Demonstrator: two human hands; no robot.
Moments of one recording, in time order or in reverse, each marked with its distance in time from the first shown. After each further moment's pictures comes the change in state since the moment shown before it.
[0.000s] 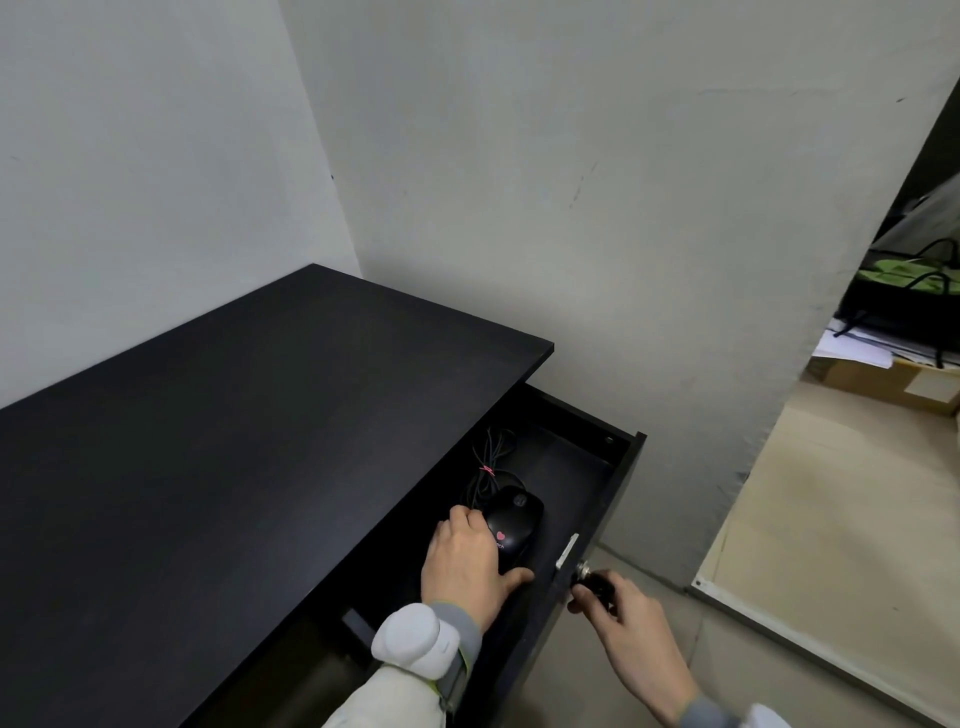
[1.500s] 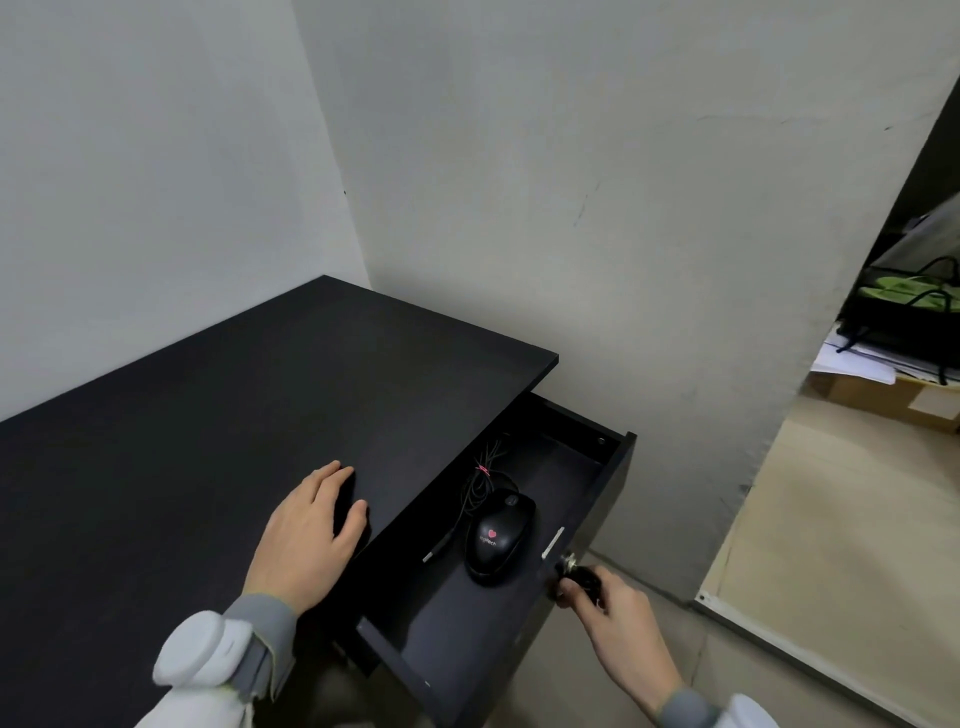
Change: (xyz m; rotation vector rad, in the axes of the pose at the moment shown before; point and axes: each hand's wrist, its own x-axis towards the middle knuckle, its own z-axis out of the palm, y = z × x) left_hand -0.017 -0.121 -0.090 -0.141 0.209 -0.055; right_hand 0.008 -0.017 0.005 -0.017 0.031 -0.056
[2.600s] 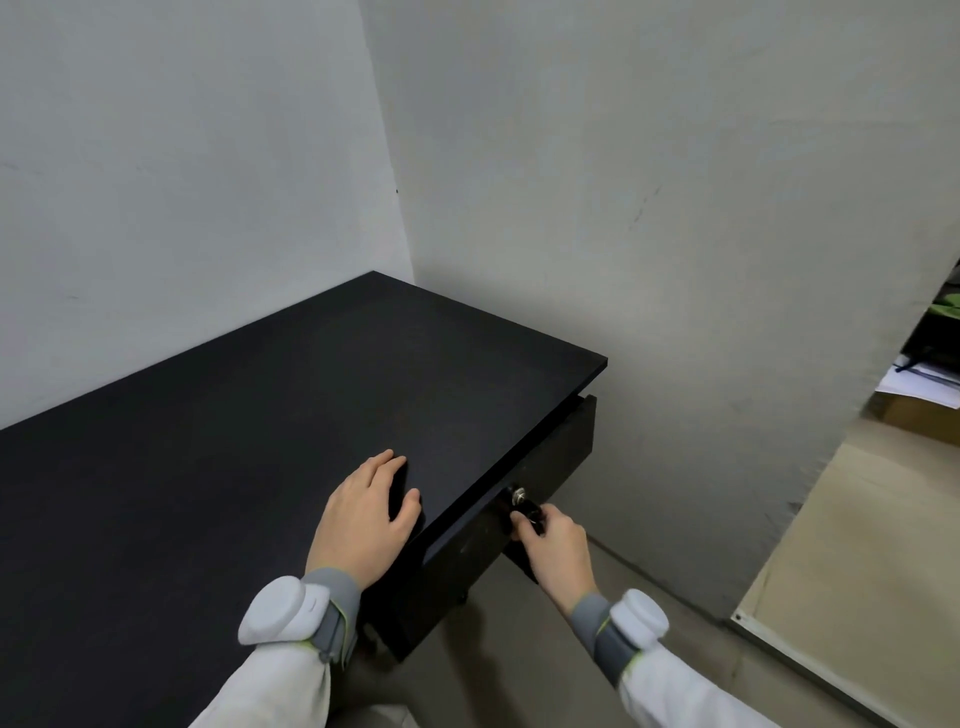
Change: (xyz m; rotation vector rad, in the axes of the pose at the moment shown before) left_hand -0.002 0.000 0.001 -0.053 0.040 -0.016; right_hand 0.058 -0.082 0.069 0.097 -0.006 0.043
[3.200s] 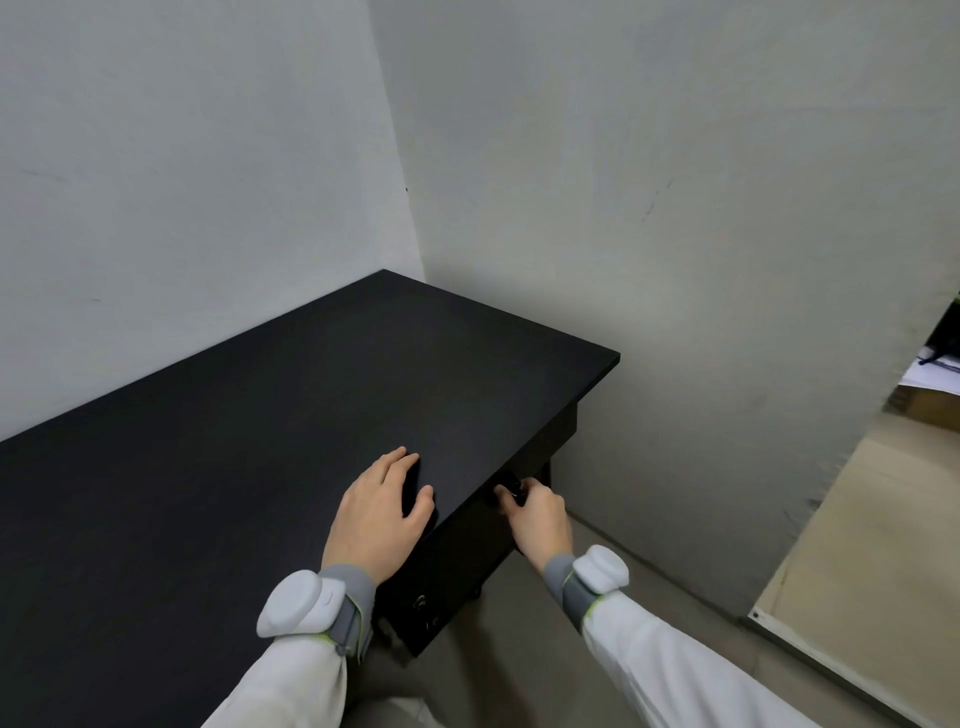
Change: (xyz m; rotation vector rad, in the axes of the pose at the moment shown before) left_hand 0.000 -0.001 0.000 -0.012 -0.002 0.003; right_hand 0.022 -0.027 0.026 -0.061 -0.028 0.018
